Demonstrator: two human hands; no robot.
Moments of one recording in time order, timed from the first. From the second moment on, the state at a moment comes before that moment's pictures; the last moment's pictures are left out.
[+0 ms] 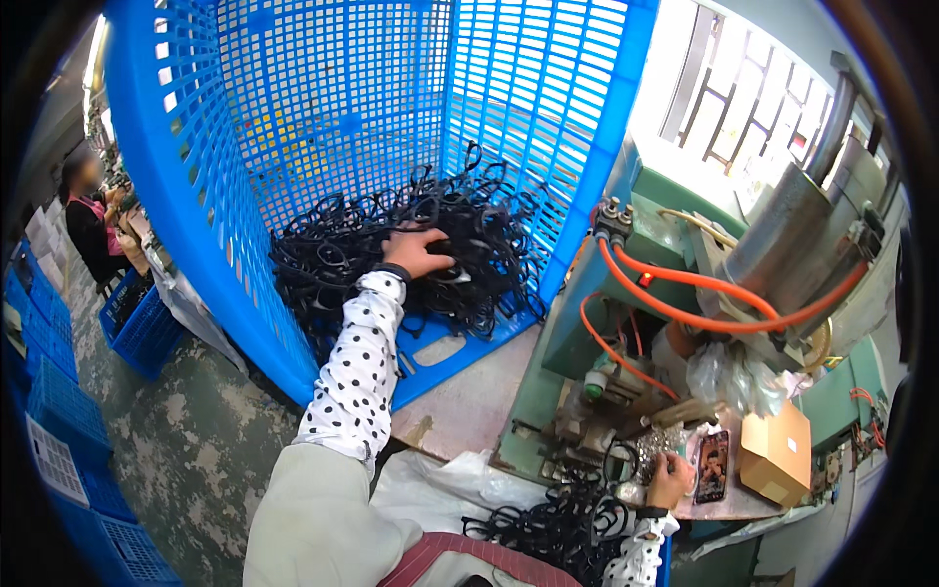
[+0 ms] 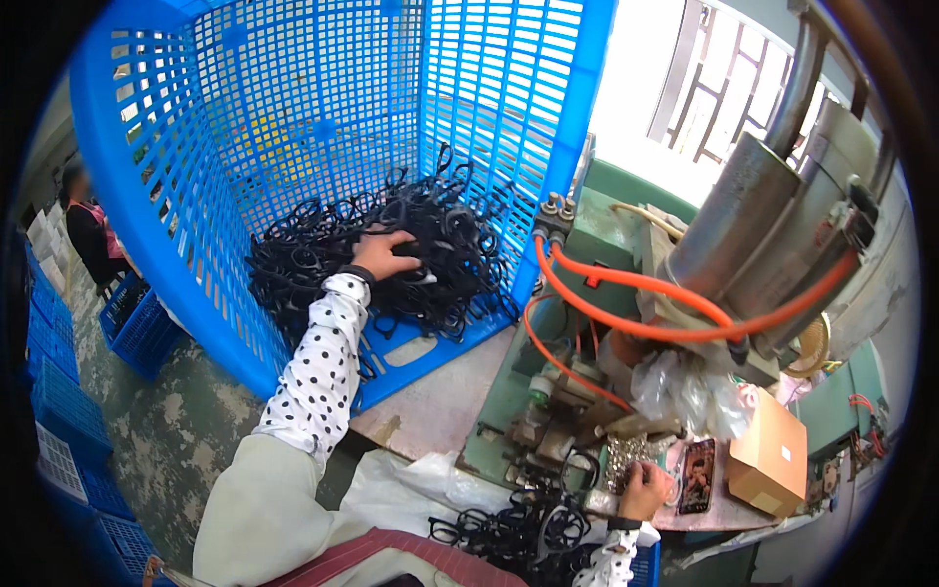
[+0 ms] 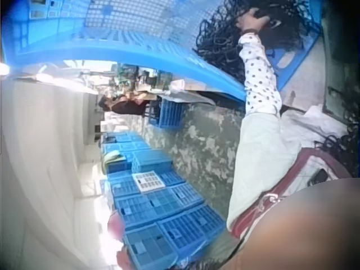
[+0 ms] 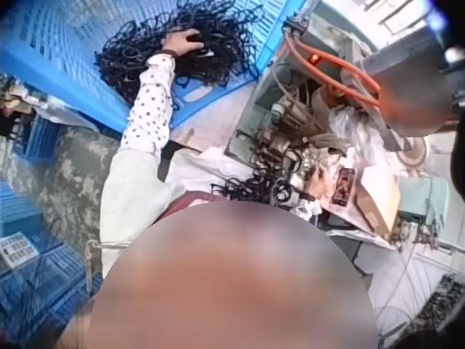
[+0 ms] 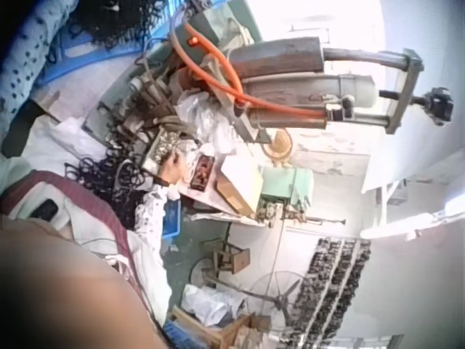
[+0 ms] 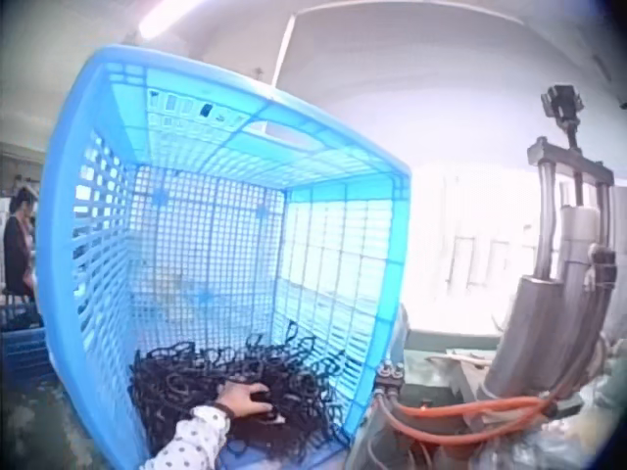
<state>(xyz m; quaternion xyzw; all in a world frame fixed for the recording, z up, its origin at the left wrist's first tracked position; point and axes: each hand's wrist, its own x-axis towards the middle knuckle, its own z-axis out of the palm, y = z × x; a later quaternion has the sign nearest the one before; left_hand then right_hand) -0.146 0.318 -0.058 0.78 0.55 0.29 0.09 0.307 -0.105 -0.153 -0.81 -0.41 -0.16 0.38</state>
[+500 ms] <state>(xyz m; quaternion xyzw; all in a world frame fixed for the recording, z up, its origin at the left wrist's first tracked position) -0.088 0.147 -0.129 0.94 0.32 0.03 -0.06 0.319 -0.105 -0.166 -0.82 -0.41 -0.19 0.35</state>
